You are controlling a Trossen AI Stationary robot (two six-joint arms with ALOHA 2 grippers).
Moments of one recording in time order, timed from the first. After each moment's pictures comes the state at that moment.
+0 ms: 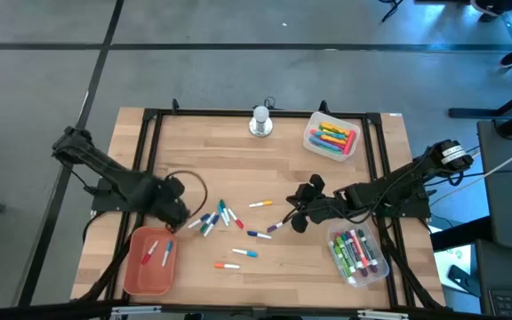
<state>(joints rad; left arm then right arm) -0.53 1.31 1.18 -1.53 -0.07 -1.38 0.33 1.39 0.71 -0.06 0.58 0.58</state>
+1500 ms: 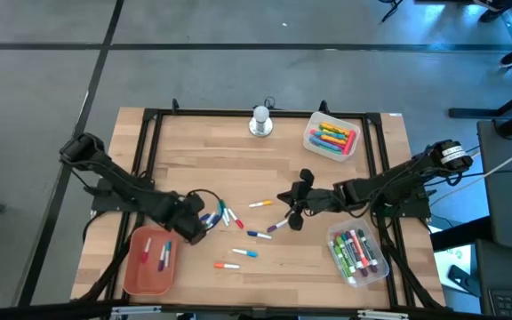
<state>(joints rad) -0.51 1.42 0.85 -0.89 -0.24 -1.24 0.28 1.39 0.71 0.14 0.49 0.33</state>
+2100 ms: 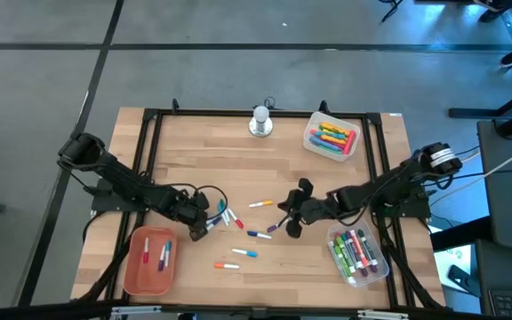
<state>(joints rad) -0.40 1.43 0.58 -0.45 -0.17 -0.99 0.32 1.51 0.71 0.13 0.47 0.46</state>
